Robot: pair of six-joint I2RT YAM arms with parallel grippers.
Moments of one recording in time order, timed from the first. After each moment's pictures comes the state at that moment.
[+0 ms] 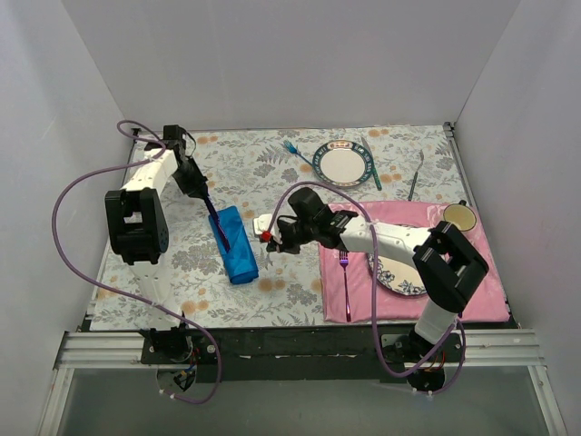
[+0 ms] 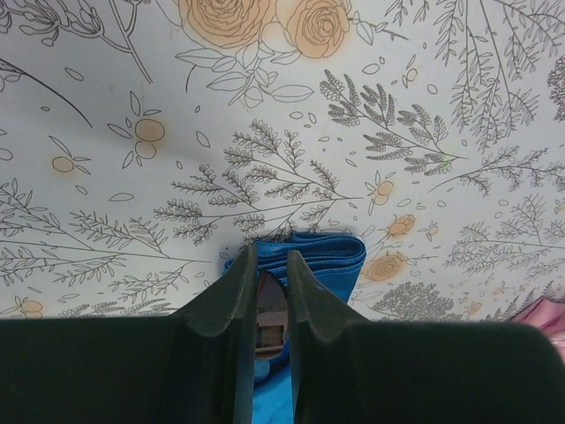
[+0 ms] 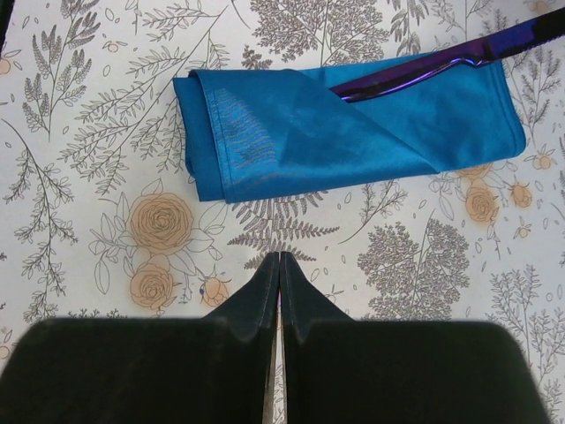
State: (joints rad) left arm 0.02 2.03 1.67 -0.84 0.12 -0.50; right arm 0.90 1.70 1.10 -0.09 -0.61 -0.68
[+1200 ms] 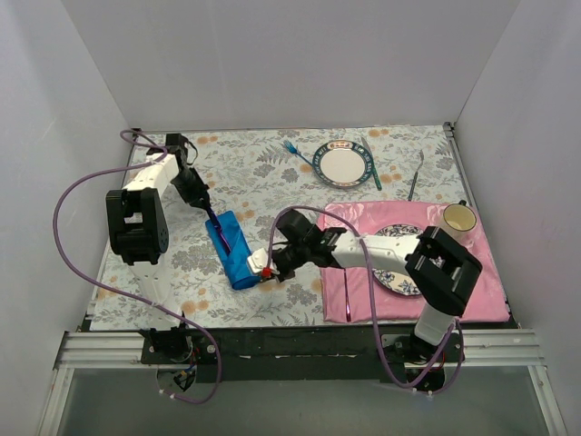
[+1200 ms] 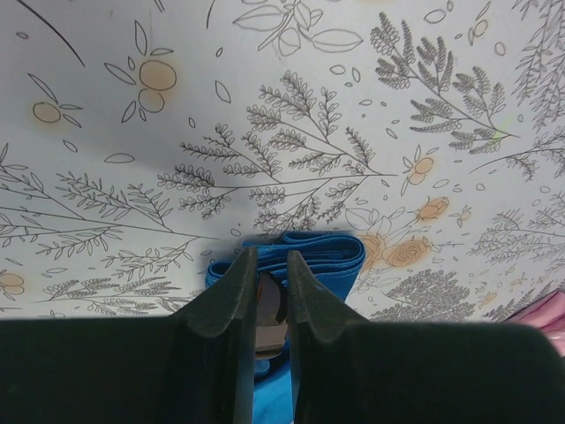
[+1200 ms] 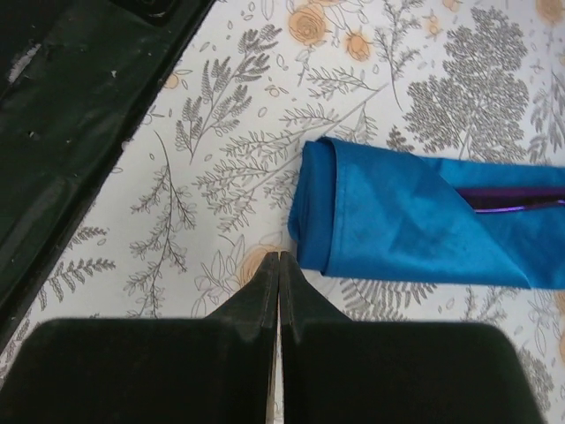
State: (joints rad) left arm 0.02 2.03 1.60 -0.87 0.13 -0.54; right arm 1.01 1.70 1.02 -0.09 -0.75 -0.85
